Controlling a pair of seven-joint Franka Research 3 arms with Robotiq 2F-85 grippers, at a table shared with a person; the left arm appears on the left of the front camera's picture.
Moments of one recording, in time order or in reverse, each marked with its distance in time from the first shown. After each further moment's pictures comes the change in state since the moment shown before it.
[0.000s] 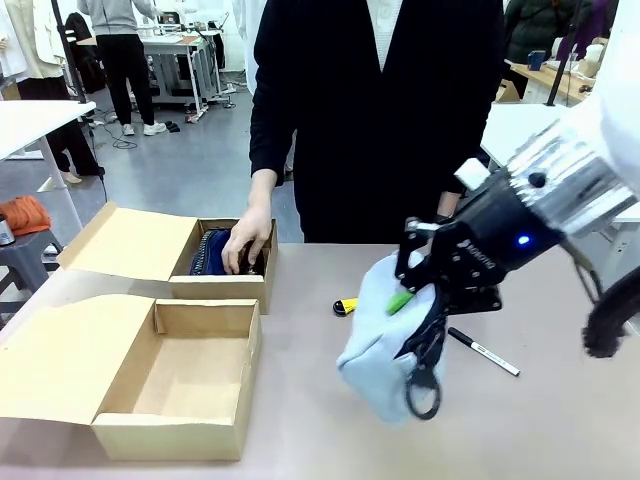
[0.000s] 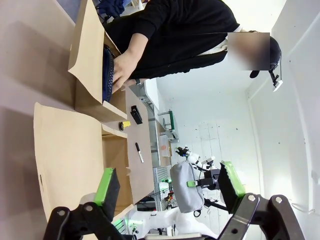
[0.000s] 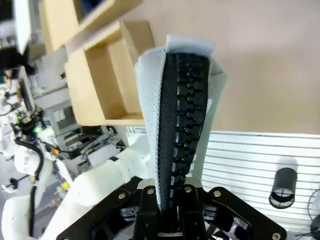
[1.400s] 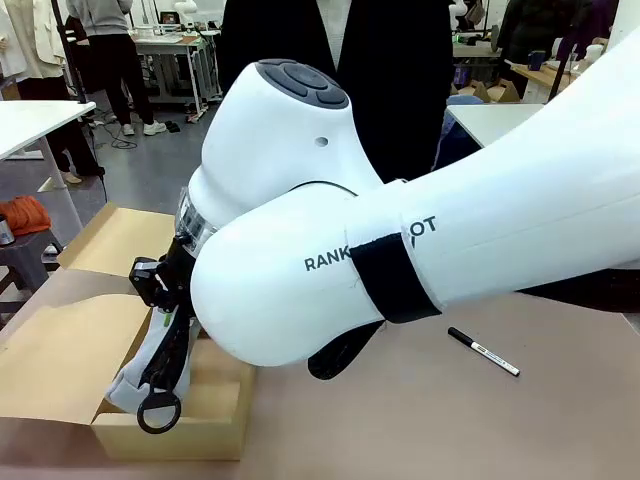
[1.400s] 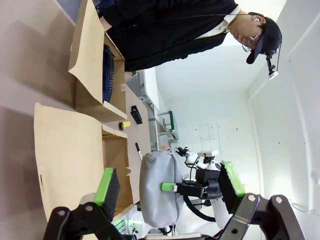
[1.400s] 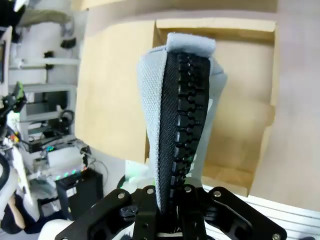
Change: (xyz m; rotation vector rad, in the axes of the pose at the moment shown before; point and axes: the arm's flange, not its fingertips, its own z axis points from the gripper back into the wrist) left arm 0.000 0.000 0.000 -0.001 0.000 0.001; right arm 0.118 -0.012 -0.158 -0.001 -0.274 -0.516
